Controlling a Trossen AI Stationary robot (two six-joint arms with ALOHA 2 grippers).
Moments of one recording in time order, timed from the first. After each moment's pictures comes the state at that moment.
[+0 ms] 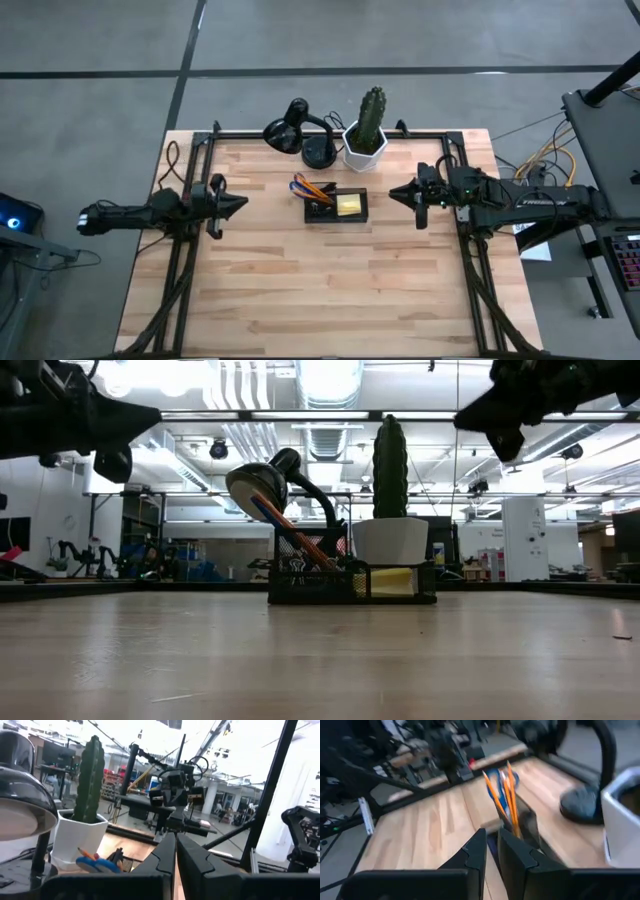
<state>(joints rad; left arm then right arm) -0.01 0.03 0.01 0.21 -0.15 -0.22 -0.11 0.65 0.48 -0.11 0.02 0.37</state>
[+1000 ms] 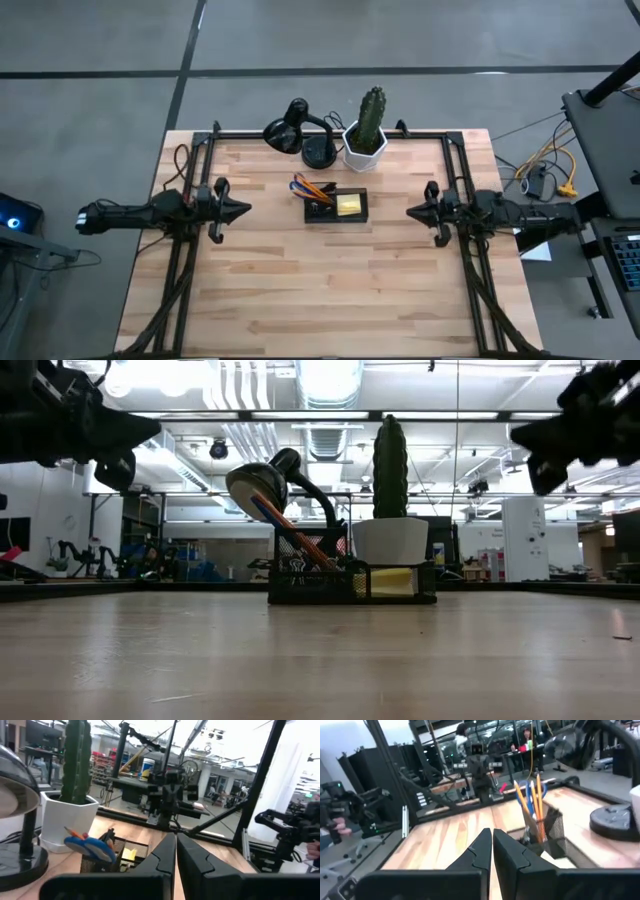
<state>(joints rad) -0.02 0.05 0.01 0.15 -0.09 -0.23 0.02 0.02 0.06 0.00 0.02 0.30</state>
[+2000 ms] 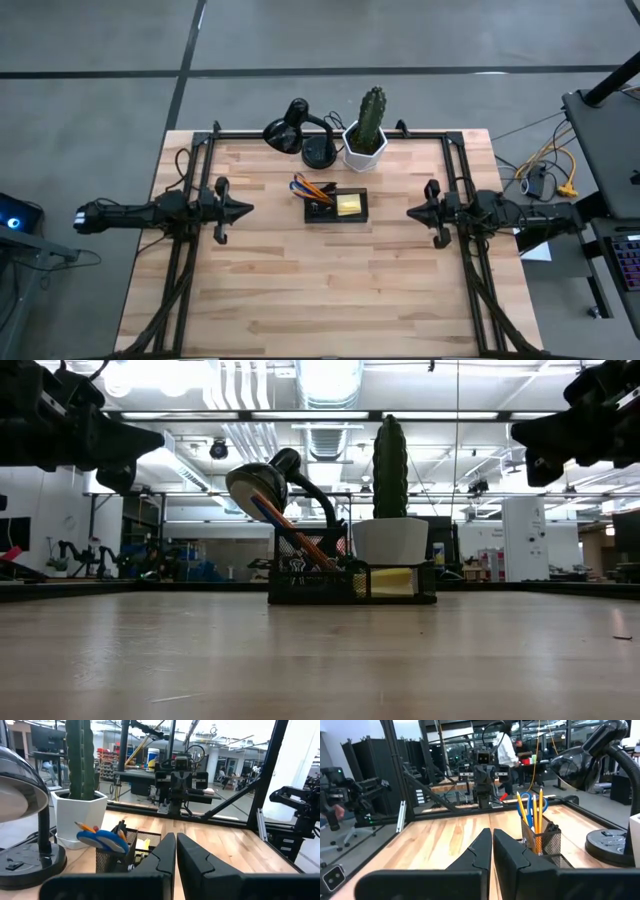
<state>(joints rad) -0.02 0.09 0.01 0.11 -0.11 -0.12 0.02 0.02 0.01 0.09 0.00 0.16</state>
